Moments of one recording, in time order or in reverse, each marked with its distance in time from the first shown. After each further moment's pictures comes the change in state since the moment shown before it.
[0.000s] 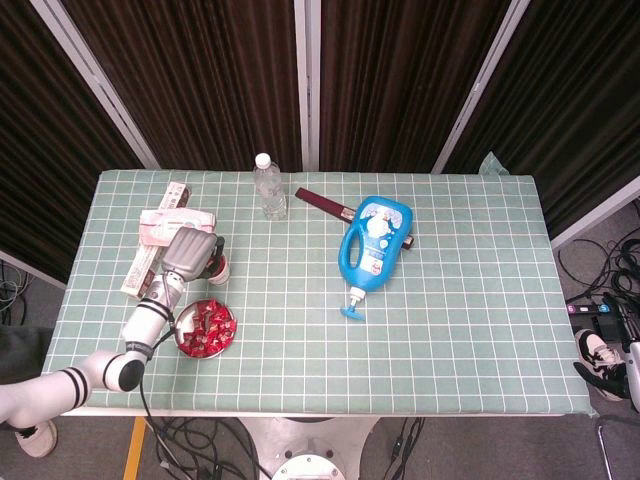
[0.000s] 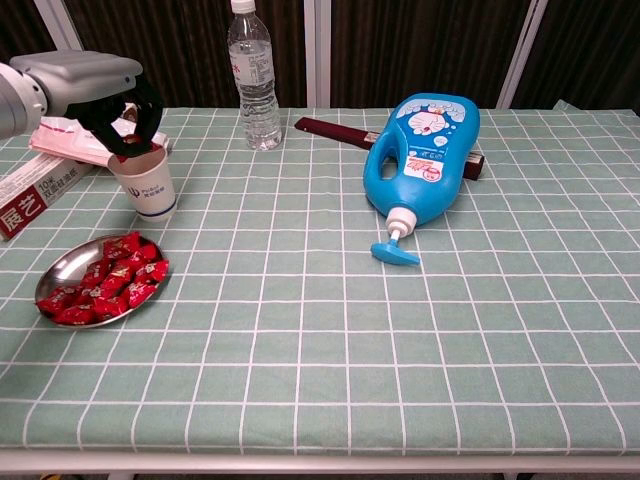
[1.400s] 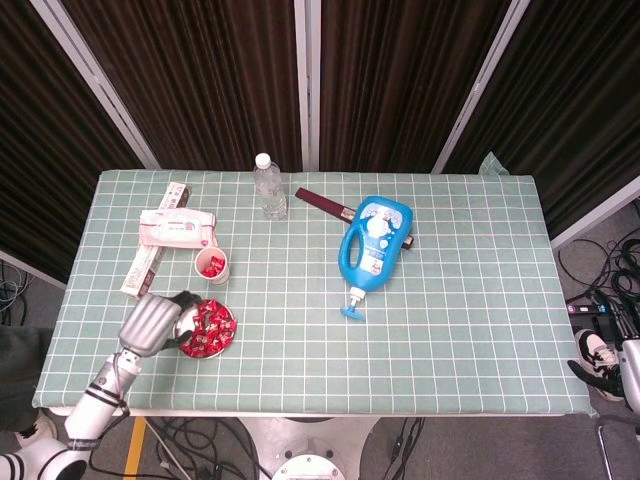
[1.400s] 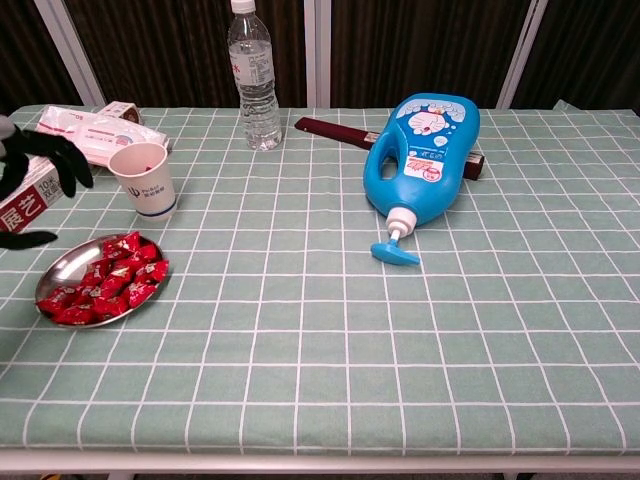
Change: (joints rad) left arm 0.321 0.107 0.283 -0.238 0.418 0.435 -0.158; right arm 0.009 0.003 0.000 -0.012 -0.031 0.007 -0.009
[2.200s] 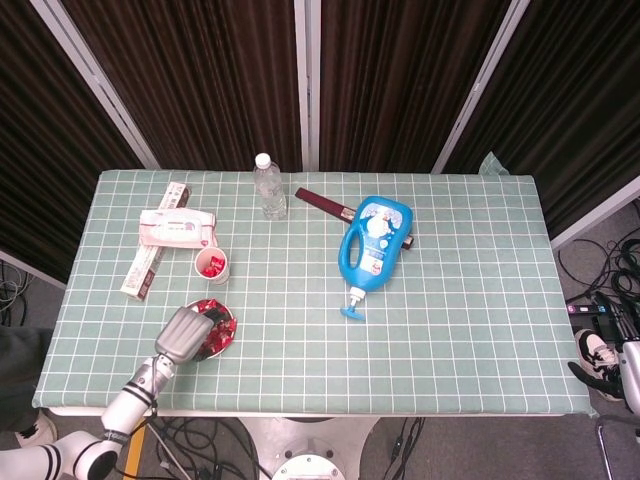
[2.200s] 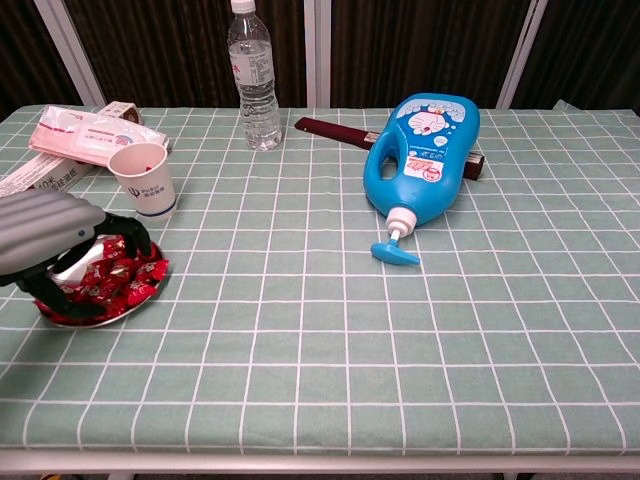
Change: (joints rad) left arm -0.030 -0.148 -0.030 0.108 -0.070 -0.203 0.145; right arm -0.003 0.003 -0.003 -0.012 0.004 0.000 -0.012
